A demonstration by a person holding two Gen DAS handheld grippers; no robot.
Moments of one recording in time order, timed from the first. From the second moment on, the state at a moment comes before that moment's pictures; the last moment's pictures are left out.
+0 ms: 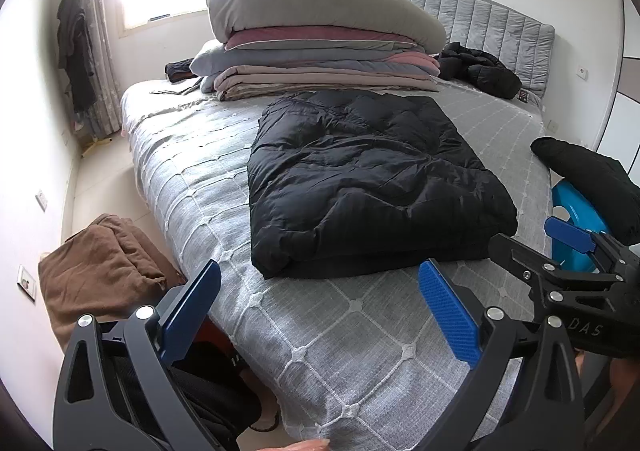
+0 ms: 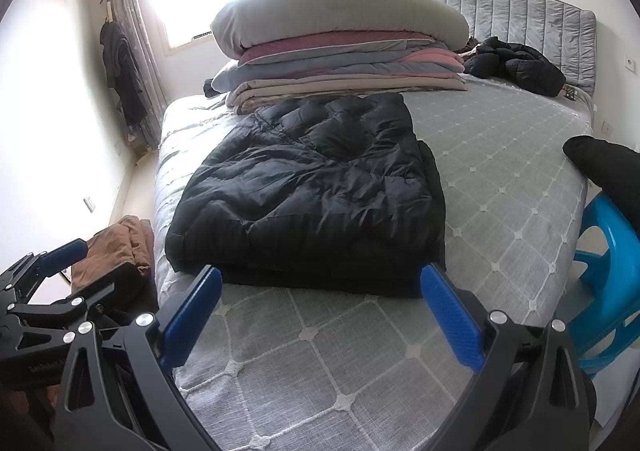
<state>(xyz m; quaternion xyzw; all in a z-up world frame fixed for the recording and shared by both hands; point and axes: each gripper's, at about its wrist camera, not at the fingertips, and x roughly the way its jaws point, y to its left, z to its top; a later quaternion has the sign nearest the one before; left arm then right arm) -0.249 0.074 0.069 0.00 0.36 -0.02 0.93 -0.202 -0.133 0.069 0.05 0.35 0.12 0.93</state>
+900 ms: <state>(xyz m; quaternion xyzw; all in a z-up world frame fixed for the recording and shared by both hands) -0.249 0.075 0.069 0.00 0.36 -0.01 0.93 -0.202 -0.133 0.066 0.04 0.35 0.12 0.93</state>
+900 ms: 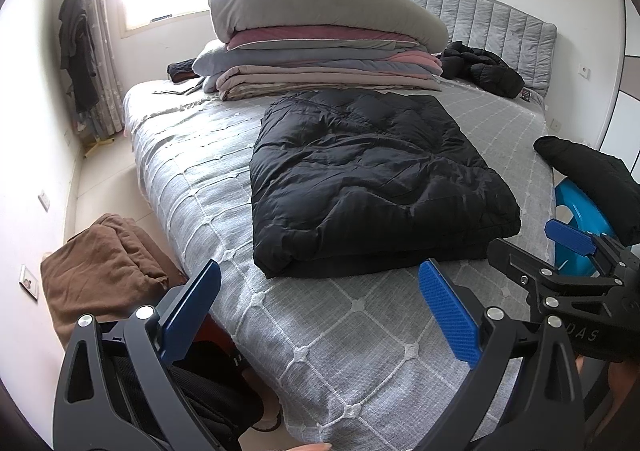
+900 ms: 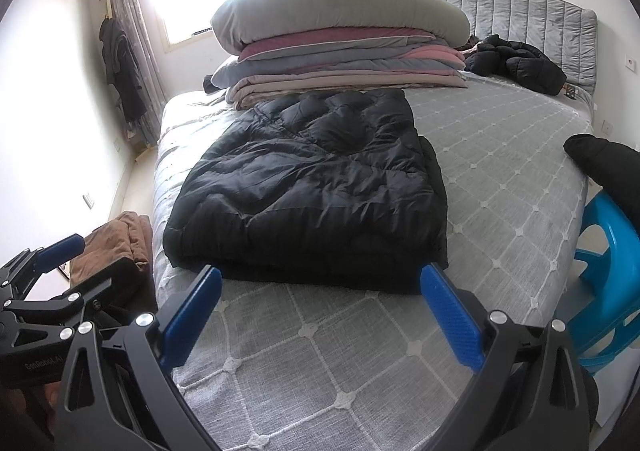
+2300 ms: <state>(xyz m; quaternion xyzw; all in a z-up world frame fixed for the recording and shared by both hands) -0.243 0.076 0.058 0.00 0.39 -0.02 0.92 -0.192 -0.140 0.054 0.04 0.38 0.11 0.92</state>
